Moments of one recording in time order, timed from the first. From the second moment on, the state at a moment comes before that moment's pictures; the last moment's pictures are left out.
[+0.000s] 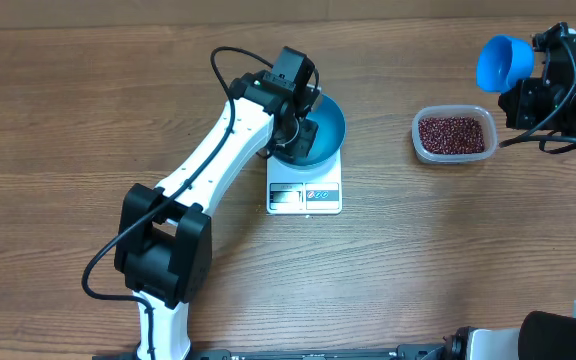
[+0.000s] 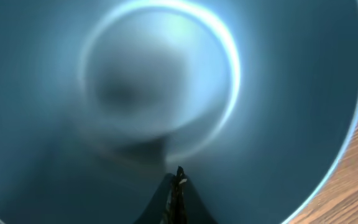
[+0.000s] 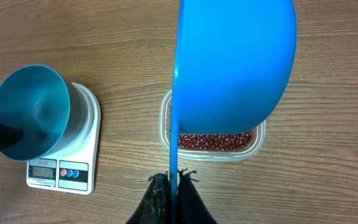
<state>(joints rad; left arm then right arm) -0.48 2.05 1.74 -1.00 0.12 -0.10 -0.25 1.57 1.77 -1.24 -0.33 -0.17</state>
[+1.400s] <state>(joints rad) -0.49 2.05 1.74 -1.00 0.12 -0.10 -0.25 1.57 1.77 -1.24 -0.33 -0.19</state>
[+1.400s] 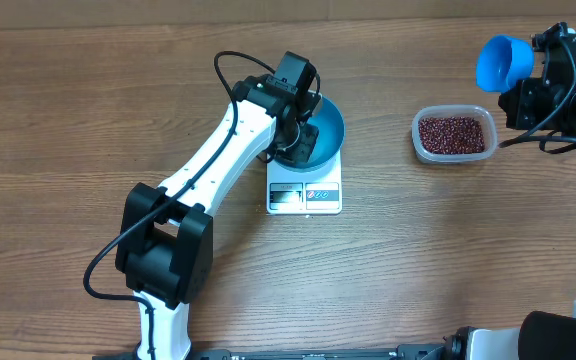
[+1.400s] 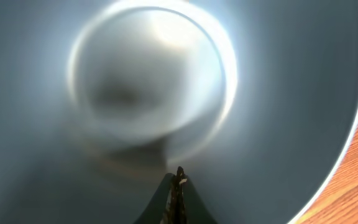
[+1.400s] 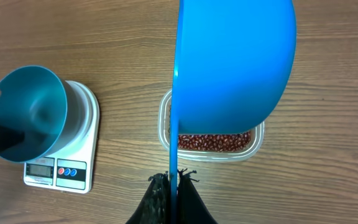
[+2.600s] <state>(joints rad) -0.37 2.17 2.01 -0.81 -0.10 -0.19 -0.25 1.57 1.77 -1.19 -0.28 -0.27</state>
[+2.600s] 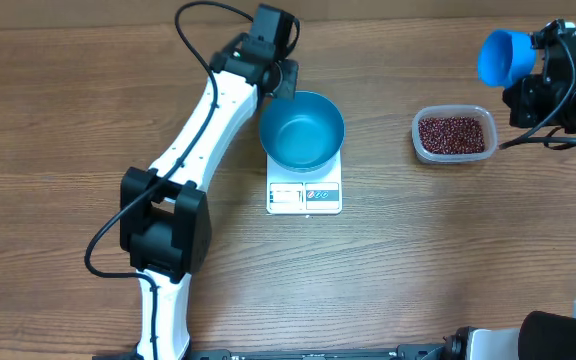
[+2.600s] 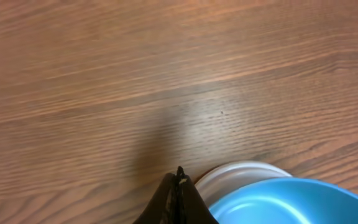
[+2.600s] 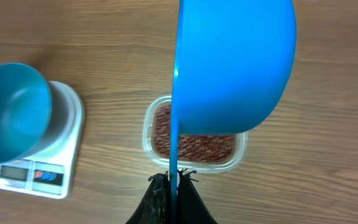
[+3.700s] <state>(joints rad) 0.04 2.12 2.25 -1.21 -0.10 -0.28 0.01 1.84 1.77 -1.35 0.19 -0.35</state>
